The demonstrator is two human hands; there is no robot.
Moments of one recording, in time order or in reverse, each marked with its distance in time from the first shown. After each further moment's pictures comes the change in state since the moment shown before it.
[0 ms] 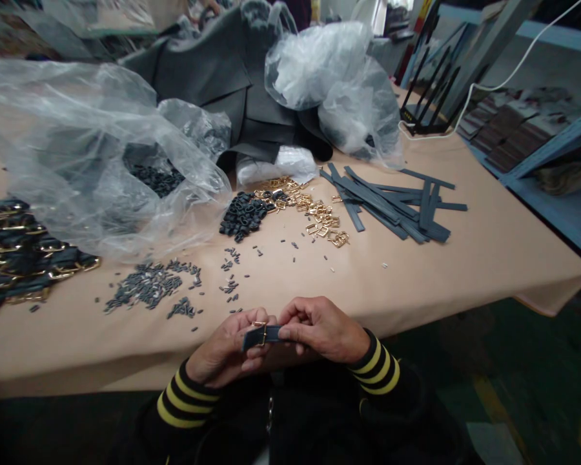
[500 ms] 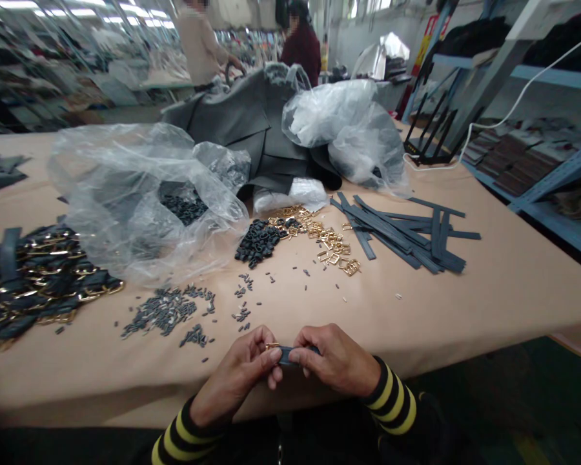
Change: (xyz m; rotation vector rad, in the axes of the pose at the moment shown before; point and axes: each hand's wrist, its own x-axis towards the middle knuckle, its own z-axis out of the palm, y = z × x) left_hand 0.005 0.003 -0.007 0.543 0.262 0.147; right_hand 0.013 -0.007 -0.006 -0.530 0.029 -0.080
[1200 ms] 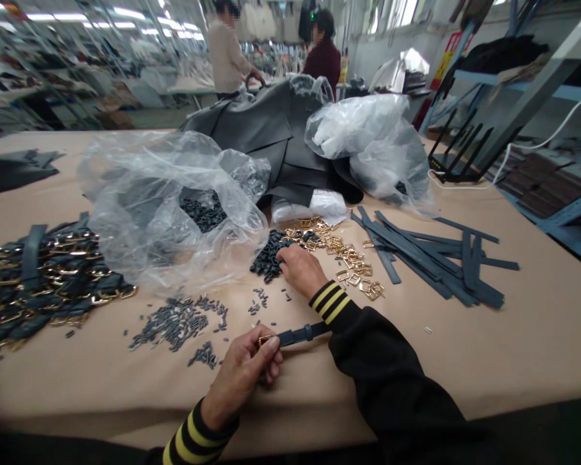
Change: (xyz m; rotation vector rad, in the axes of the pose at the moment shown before) left_hand 0.021 0.010 -0.029 0.173 0.253 0.072; right_hand 0.175 -0.021 -0.043 -0.623 0.428 -0.171
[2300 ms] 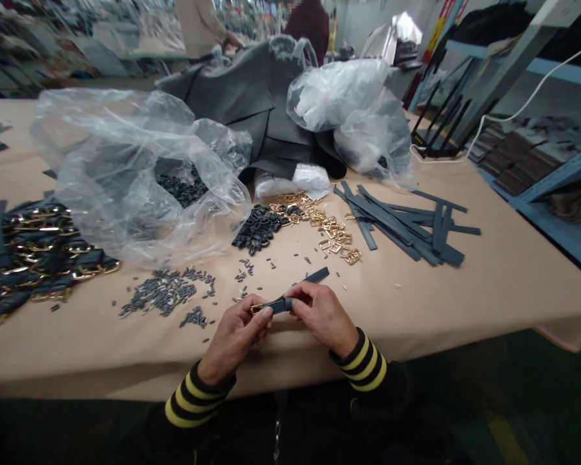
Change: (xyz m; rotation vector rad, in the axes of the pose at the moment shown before) left_hand -0.014 0.002 0.016 0.039 -0.006 0.119; right_hand -0.145 -0.022 -0.019 0.897 -0.104 0.353
